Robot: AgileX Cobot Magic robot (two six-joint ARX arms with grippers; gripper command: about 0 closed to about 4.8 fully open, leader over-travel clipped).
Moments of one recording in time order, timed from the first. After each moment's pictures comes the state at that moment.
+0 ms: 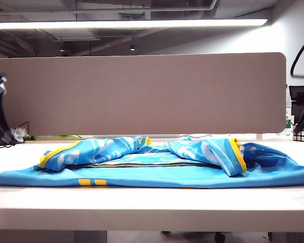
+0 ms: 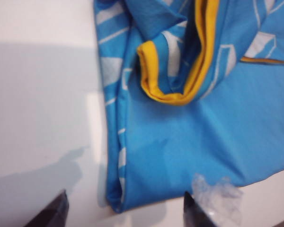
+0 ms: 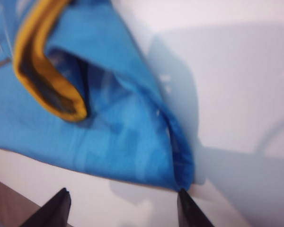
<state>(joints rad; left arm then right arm) 0.11 1.41 0.76 -0.47 0.58 -0.08 -0.17 1.41 0.80 -0.57 -0.64 0.15</state>
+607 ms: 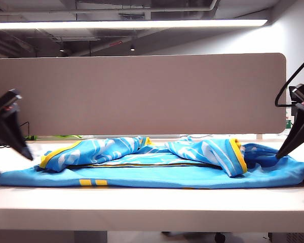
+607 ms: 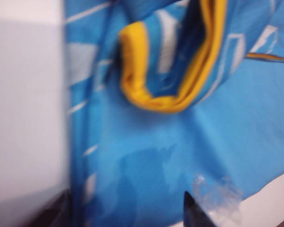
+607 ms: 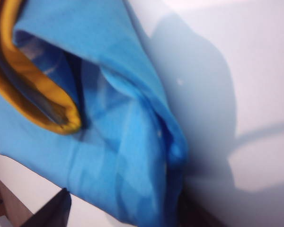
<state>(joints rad) 0.03 1.53 0.72 -0.32 0.63 -0.17 -0.12 1.52 0.68 -0.31 -0.69 0.25</state>
